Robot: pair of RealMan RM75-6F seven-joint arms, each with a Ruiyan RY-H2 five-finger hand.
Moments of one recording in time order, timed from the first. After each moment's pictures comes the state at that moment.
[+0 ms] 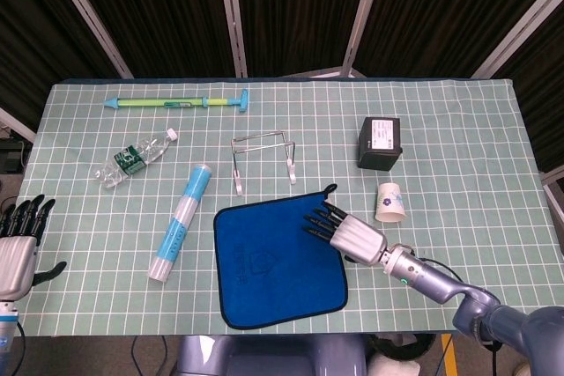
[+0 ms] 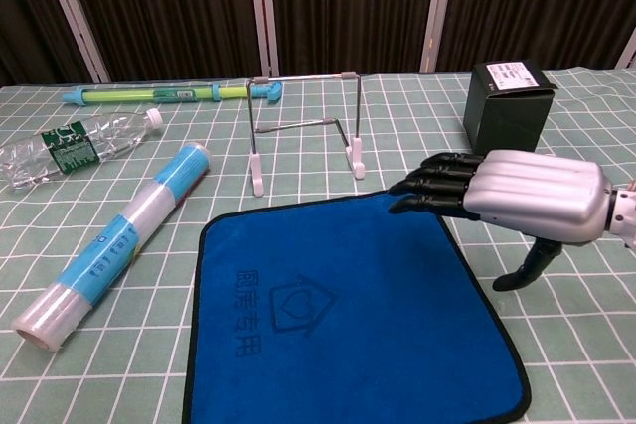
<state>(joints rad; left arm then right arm) -0.09 -1.16 -0.04 -1.68 1.42 1.47 0.26 0.69 -1.60 -0.07 -0.94 -1.98 1.17 0.11</state>
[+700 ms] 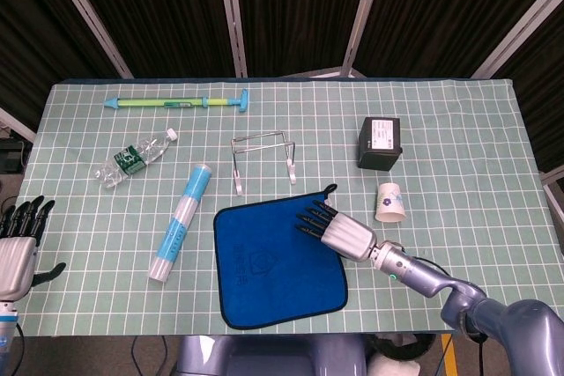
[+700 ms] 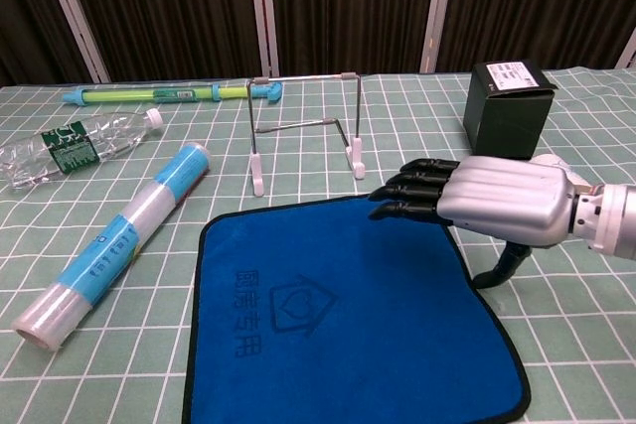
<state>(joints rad) -0.09 -1.16 -0.04 -1.67 1.41 1.46 0.25 0.75 -1.68 -0.11 -0.86 -1.94 1.17 0.10</state>
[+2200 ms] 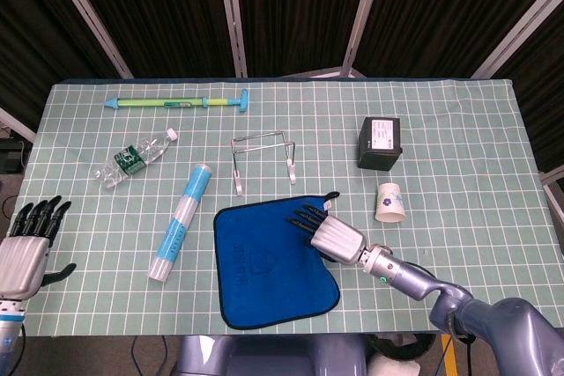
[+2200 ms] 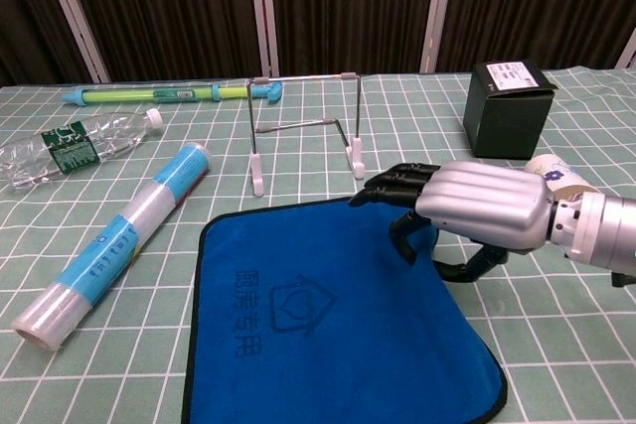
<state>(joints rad) -0.12 -1.16 -0.01 -1.61 1.54 1.43 0.17 0.77 -1.73 -0.14 -0.86 -1.87 1.22 0.19</state>
